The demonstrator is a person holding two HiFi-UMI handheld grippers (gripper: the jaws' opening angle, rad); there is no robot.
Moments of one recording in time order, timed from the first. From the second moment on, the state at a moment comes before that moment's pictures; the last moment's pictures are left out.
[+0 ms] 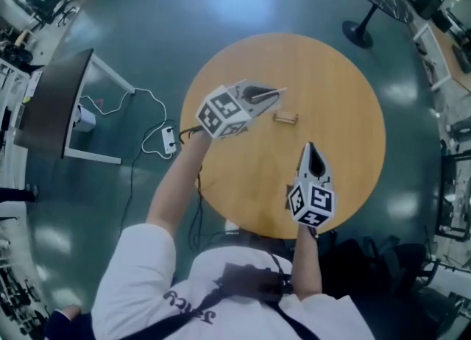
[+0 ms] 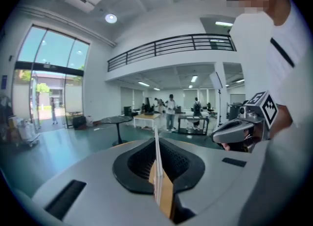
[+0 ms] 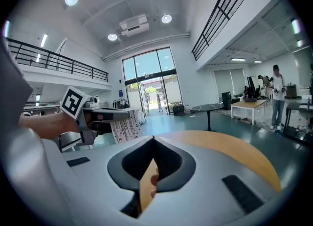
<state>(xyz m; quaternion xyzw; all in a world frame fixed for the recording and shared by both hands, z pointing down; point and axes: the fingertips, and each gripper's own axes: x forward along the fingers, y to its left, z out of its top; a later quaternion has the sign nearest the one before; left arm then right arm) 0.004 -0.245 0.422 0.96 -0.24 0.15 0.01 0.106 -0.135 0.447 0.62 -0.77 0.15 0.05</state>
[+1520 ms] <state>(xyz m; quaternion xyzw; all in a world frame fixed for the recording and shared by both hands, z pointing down) -0.081 -0.136 0.425 0.85 -0.53 0.02 0.04 0.054 -0.095 0.426 0.62 -0.78 0.09 0.05</state>
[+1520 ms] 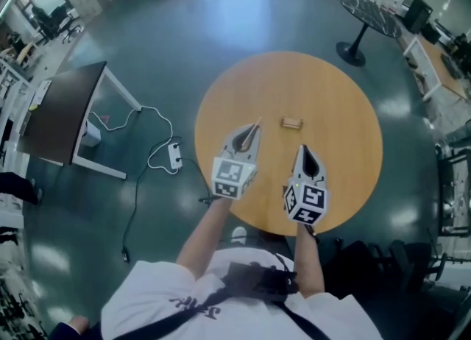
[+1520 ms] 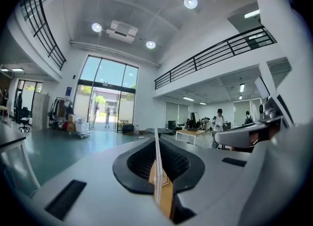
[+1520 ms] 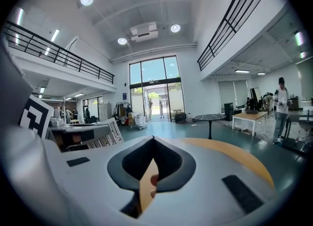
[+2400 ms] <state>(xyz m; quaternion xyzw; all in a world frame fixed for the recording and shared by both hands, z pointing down) -0.018 -0.285 0.444 0.92 -0.37 0.10 -0.01 0.119 -0.148 0.470 0.65 -0.74 0.15 0.07</state>
